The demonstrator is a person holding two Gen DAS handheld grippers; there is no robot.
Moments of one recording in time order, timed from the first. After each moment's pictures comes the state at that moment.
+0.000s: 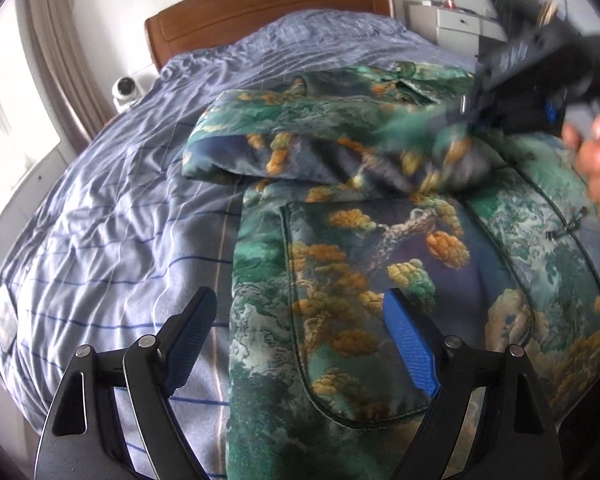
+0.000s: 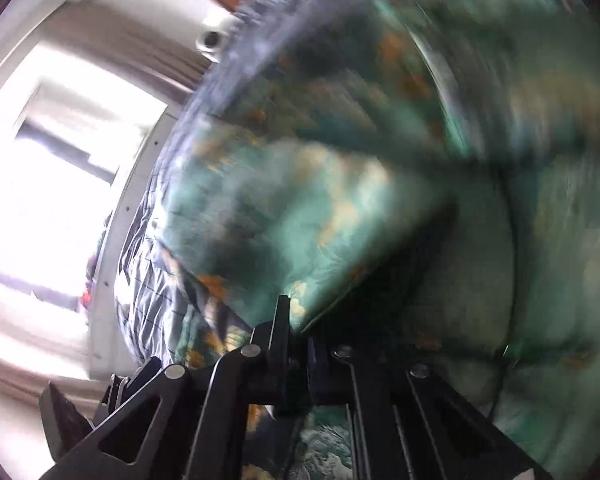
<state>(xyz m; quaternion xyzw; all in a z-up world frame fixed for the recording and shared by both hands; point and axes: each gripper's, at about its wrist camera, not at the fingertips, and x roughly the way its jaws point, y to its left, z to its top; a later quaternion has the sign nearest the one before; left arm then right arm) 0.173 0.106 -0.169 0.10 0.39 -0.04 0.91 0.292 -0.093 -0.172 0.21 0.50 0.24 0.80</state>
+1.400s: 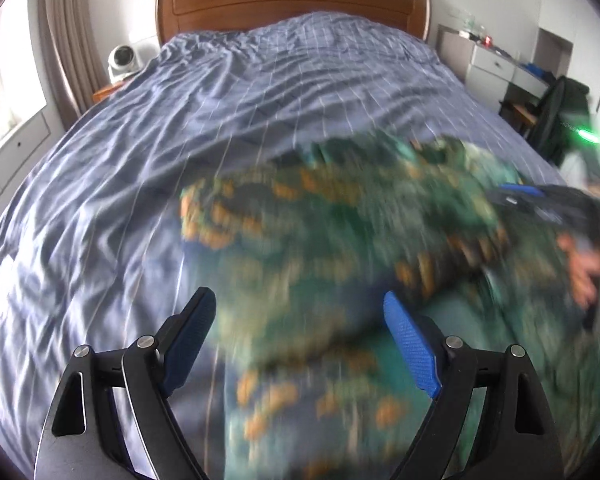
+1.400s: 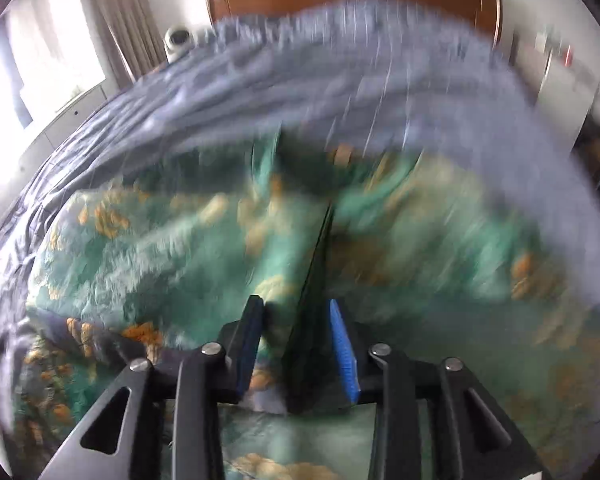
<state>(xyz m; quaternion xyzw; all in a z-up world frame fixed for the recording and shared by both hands) 0.378 0.096 -0.113 0.00 0.42 -0.04 0.91 0.432 -0.162 -0.132 -0.05 0.44 0.09 0.89</state>
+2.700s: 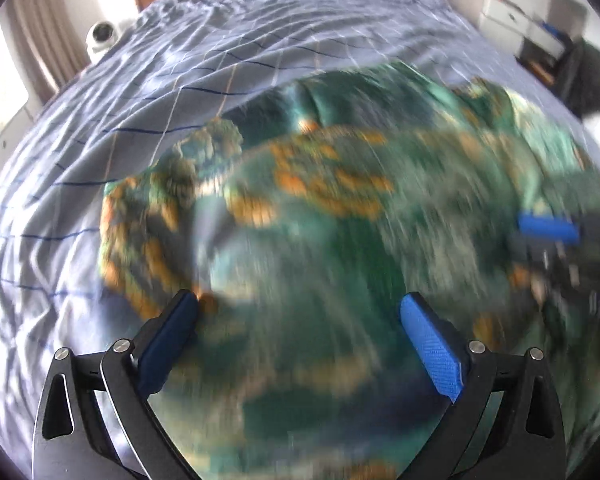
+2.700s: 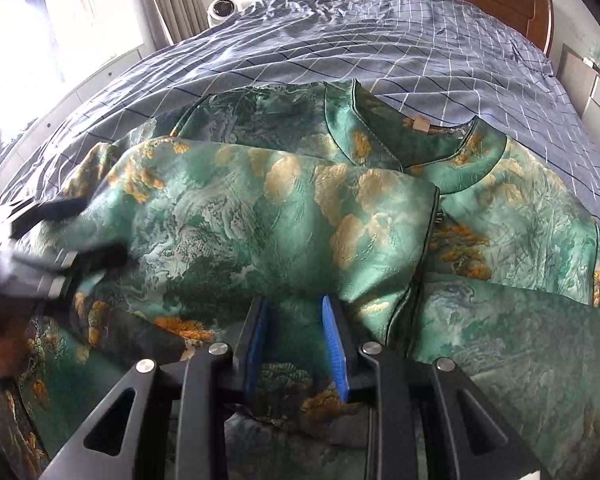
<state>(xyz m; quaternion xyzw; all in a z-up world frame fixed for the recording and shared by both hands) 0.446 0.064 -0.184 0.06 0.49 -0.04 0.87 0.443 -0.119 -0.187 -0.07 0.49 0.16 0.86</state>
